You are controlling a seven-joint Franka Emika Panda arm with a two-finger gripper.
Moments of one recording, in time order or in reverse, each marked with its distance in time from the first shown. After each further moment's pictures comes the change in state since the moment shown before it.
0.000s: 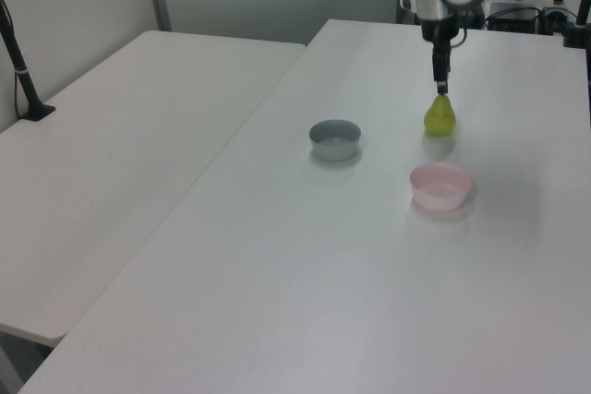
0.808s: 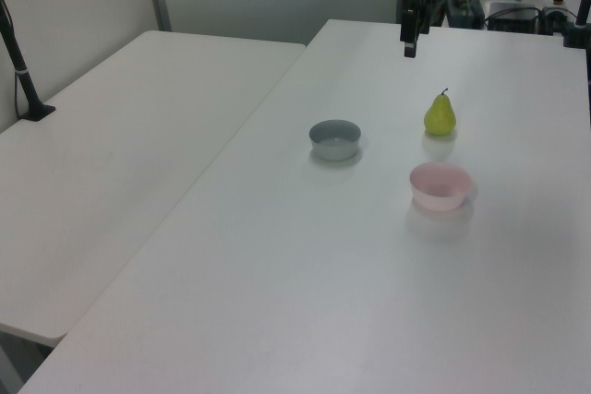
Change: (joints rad) arm 0.185 -0.090 0.007 0.162 0.004 -0.088 0.355
